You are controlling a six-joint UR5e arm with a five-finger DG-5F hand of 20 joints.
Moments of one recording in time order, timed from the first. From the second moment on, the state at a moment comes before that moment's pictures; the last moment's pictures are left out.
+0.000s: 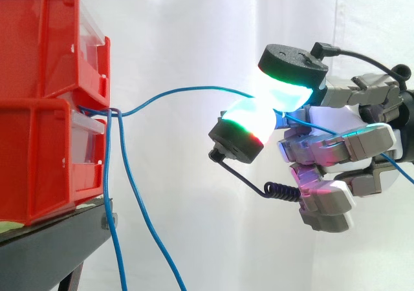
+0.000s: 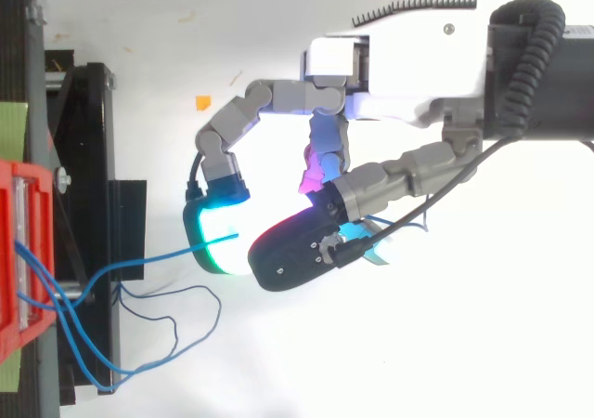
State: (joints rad) arm 0.05 -2.23 -1.17 -3.03 -1.55 -0.14
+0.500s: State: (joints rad) arm 0.05 -2.23 -1.17 -3.03 -1.55 -0.14
